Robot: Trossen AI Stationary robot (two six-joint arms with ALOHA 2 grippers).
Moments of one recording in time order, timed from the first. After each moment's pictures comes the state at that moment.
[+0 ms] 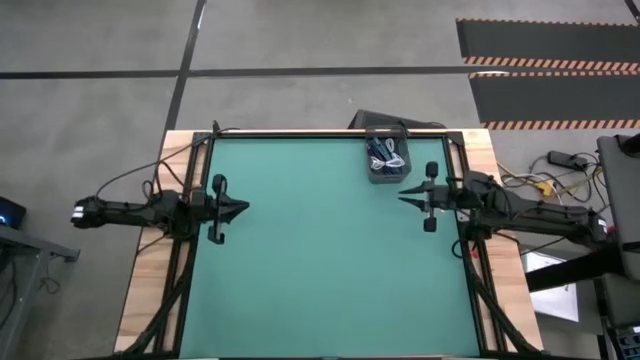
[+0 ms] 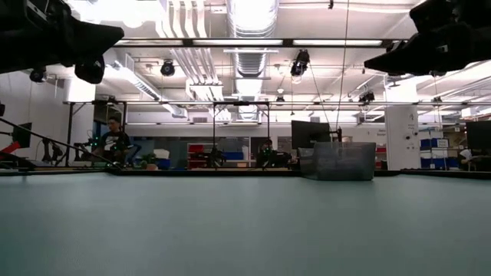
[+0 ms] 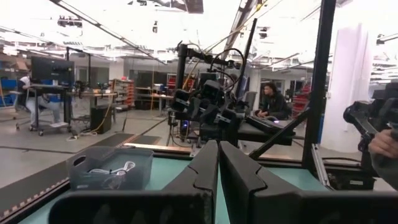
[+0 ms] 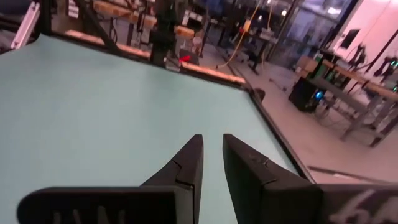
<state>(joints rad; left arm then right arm) -0.06 0.14 0.01 0.35 -0.13 -0.04 -0.27 0.31 0.23 0.03 -0.18 -0.34</state>
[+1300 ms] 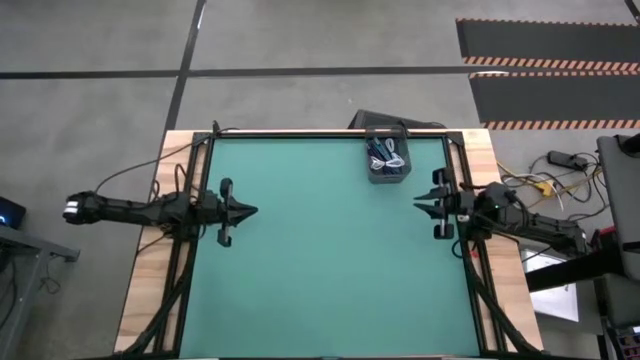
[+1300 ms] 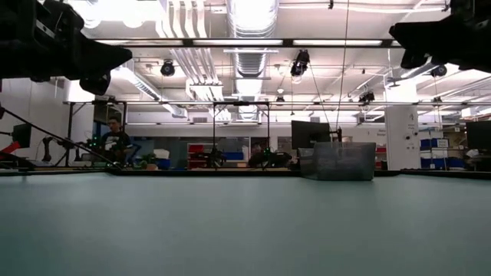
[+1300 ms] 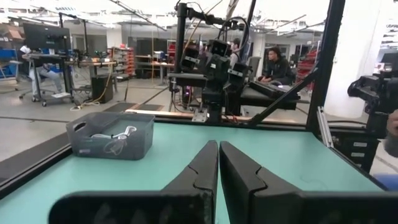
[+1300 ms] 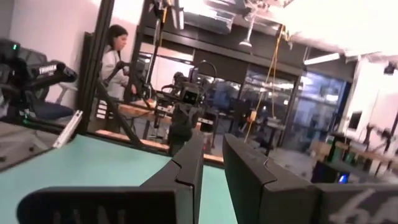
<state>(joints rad) -0.06 0.29 0.01 0.35 -0.13 -0.05 -0.27 0.04 0.01 0.29 -0.32 -0.18</state>
